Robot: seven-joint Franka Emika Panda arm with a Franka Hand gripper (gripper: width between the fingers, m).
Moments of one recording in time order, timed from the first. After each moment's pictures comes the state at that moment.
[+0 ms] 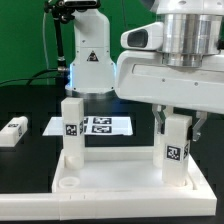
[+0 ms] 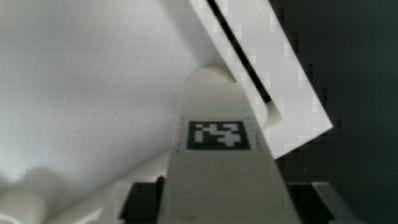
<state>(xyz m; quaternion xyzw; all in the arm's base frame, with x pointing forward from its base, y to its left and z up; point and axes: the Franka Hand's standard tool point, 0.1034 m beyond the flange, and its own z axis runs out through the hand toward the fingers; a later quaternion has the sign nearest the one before) 0.637 0.111 0.102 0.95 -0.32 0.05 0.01</state>
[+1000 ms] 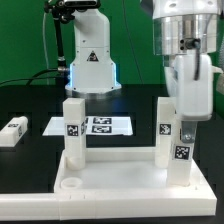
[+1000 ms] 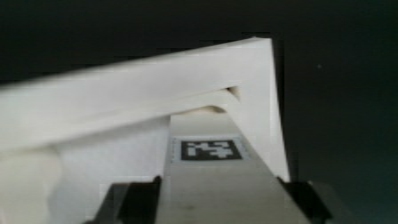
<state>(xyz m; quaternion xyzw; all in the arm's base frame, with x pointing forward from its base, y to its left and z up) 0.641 0.126 0.101 0.55 -0.83 0.04 -0.08</state>
